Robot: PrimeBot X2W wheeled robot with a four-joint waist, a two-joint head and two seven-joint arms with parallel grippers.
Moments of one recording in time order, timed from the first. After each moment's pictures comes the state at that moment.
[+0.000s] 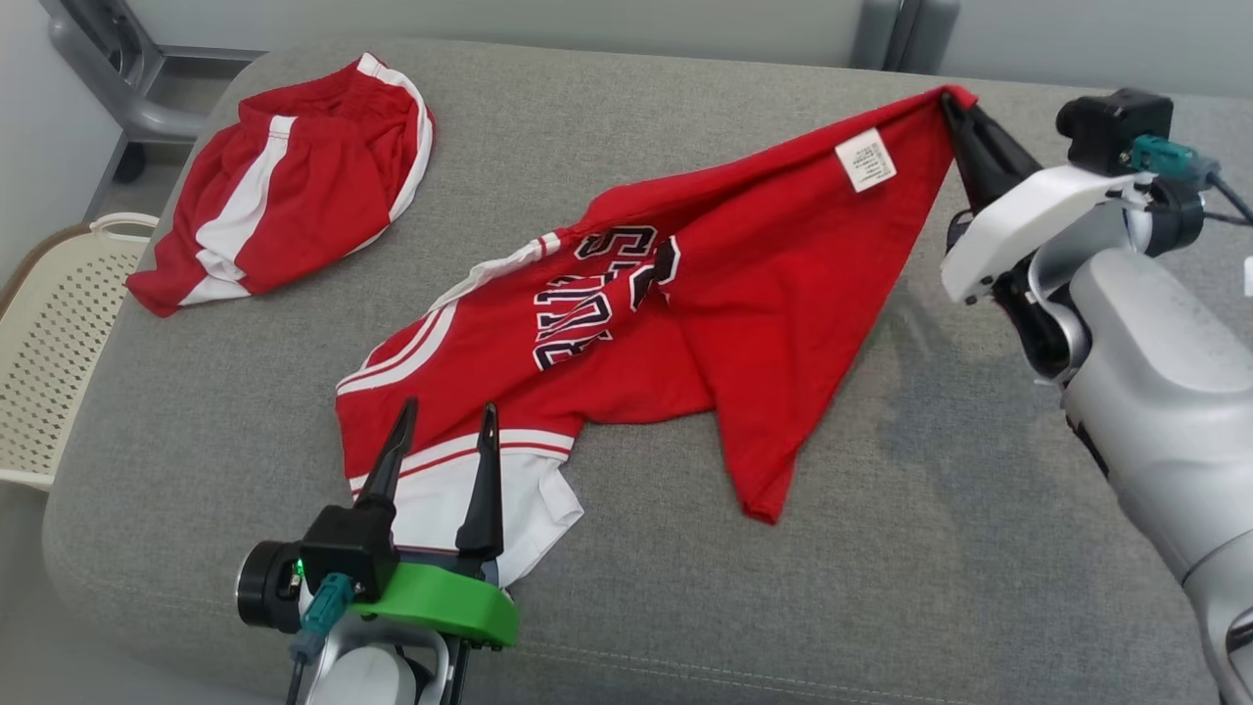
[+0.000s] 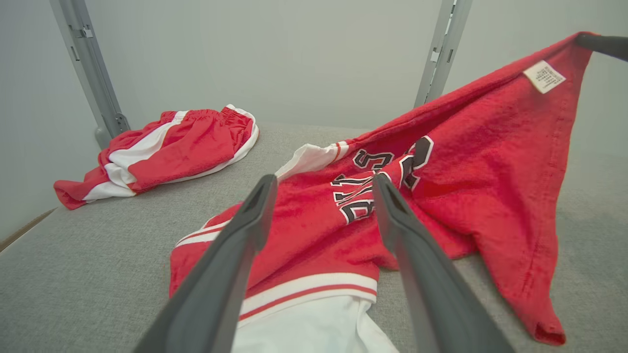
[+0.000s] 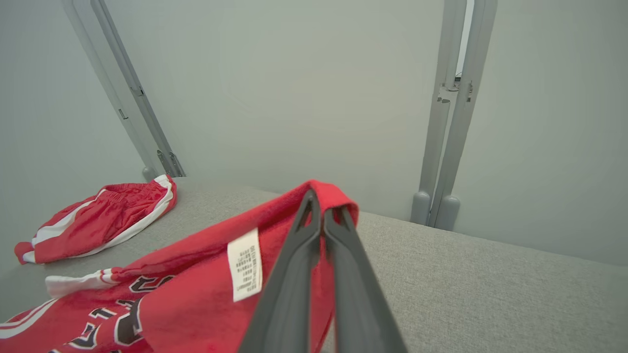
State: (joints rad) left arm -0.13 0.05 -0.28 0.20 -0.23 0.02 -0.26; right arm -0.91 -0.30 0.51 0.83 0.63 0.13 -0.24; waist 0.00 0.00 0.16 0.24
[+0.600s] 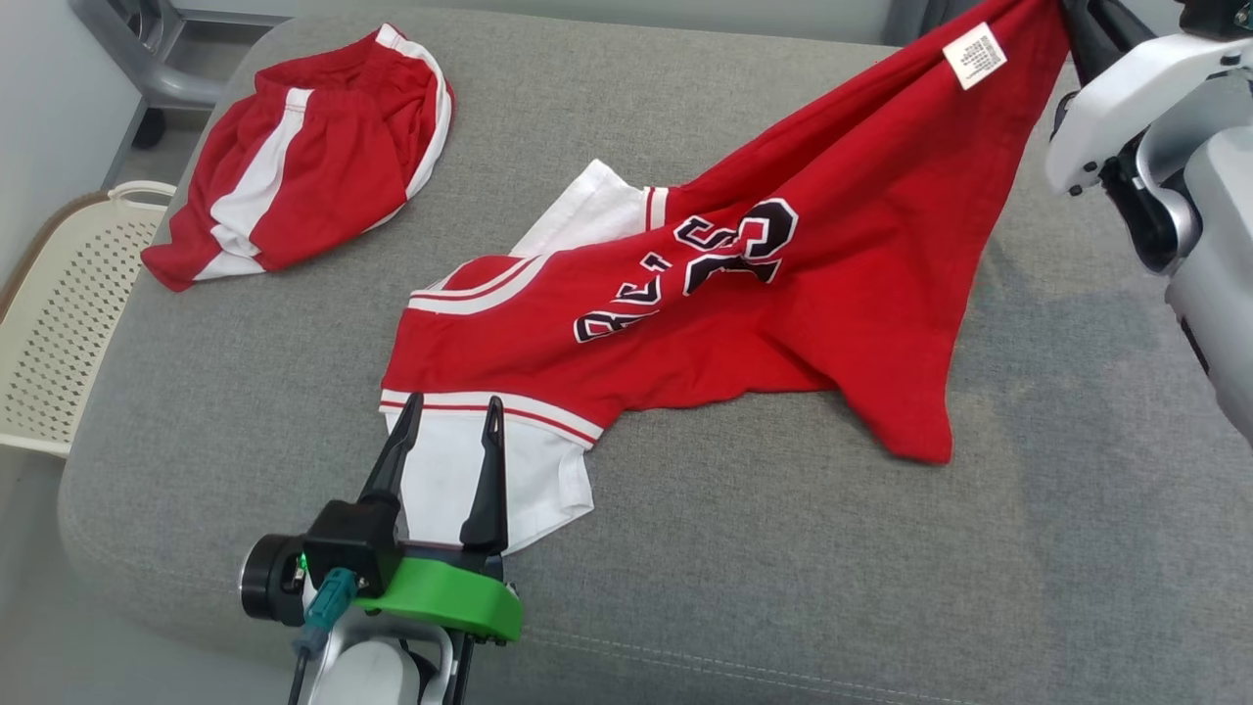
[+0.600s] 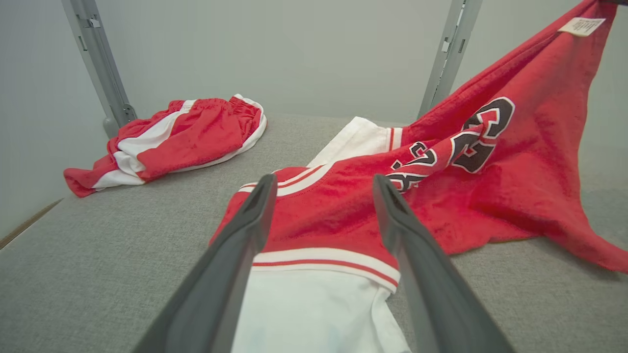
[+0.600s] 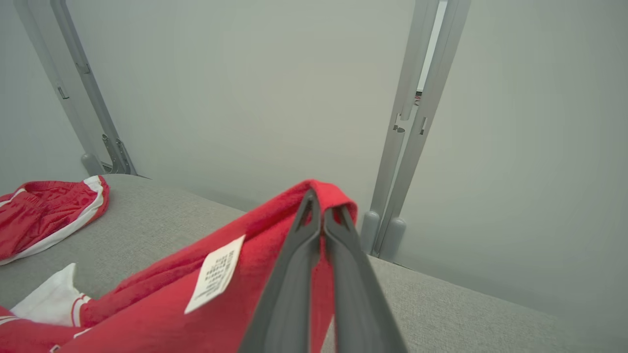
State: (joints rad) left arm -0.14 0.05 -0.28 0.20 -0.23 0.03 -0.26; right arm -1.10 -0.40 0.57 0.94 0.62 0.13 -0.18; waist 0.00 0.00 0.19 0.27
